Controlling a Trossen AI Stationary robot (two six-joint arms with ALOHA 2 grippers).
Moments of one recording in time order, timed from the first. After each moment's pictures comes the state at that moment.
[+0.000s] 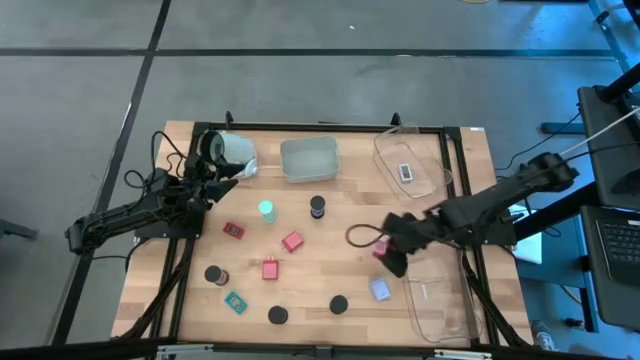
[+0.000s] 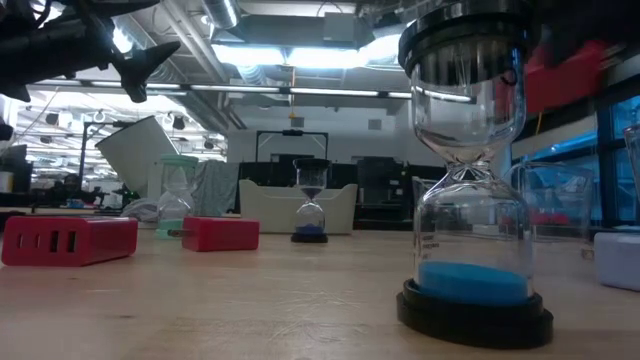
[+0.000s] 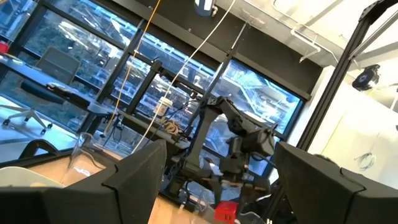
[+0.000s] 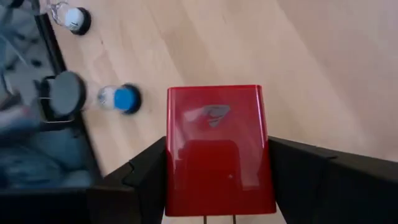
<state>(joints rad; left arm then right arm) 0.44 0.09 0.01 0.50 0.25 -0.67 0.48 1.25 0.93 -0.70 0.06 1.05</state>
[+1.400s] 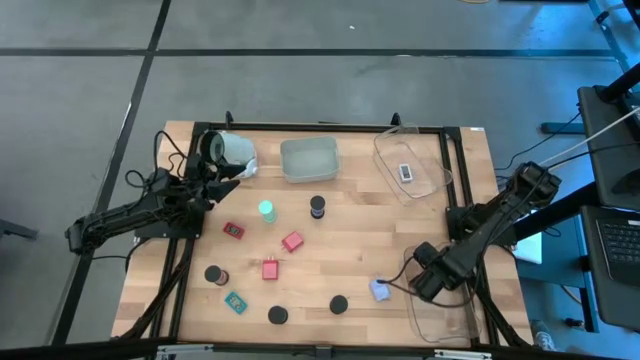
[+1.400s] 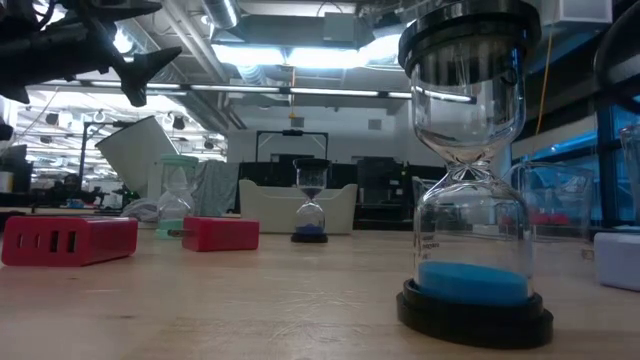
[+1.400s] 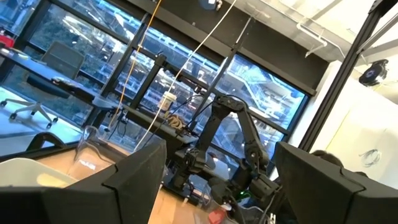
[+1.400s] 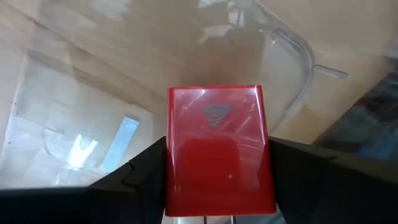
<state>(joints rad) 0.44 0.09 0.01 0.46 0.25 -0.66 0.82 1.52 0.79 -0.95 -0.16 1.72</state>
